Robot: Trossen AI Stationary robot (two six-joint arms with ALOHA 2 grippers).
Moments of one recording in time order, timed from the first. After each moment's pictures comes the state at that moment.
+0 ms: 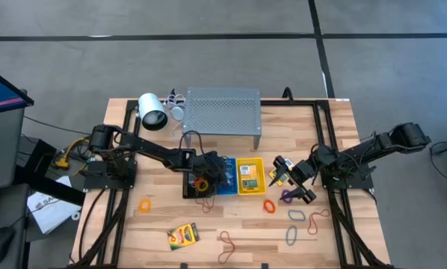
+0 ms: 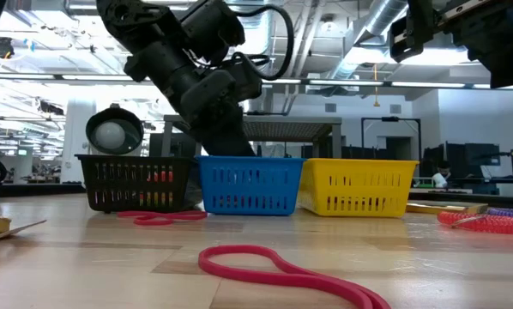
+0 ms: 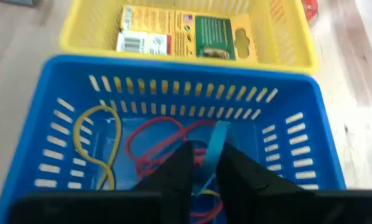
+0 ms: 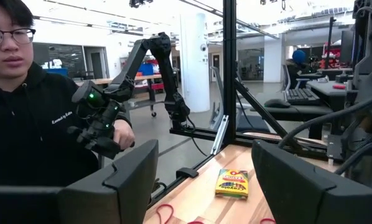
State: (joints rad) left arm -0.04 1.78 0.92 0.09 0.00 -0.15; right arm 0.16 1.07 0.17 1.08 -0.44 0.13
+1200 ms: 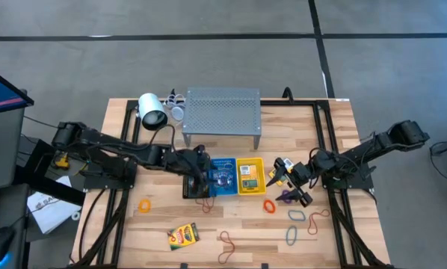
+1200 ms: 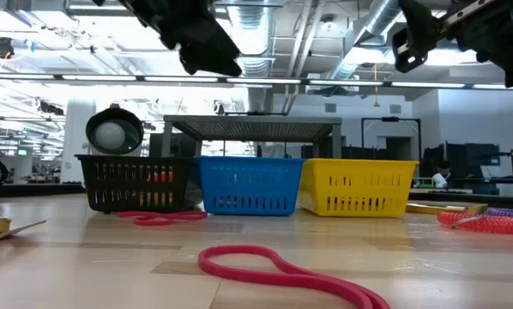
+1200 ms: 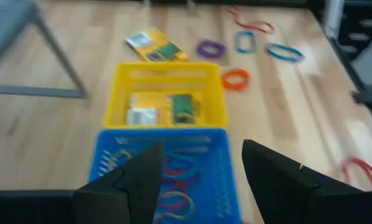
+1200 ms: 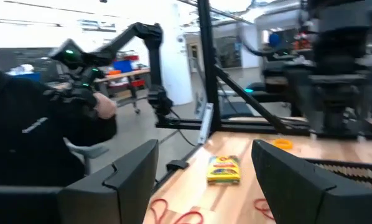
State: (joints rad) left arm -0.16 1.40 0.92 -0.13 -0.13 -0.12; right arm 0.25 1.07 0.18 1.02 -0.24 0.18
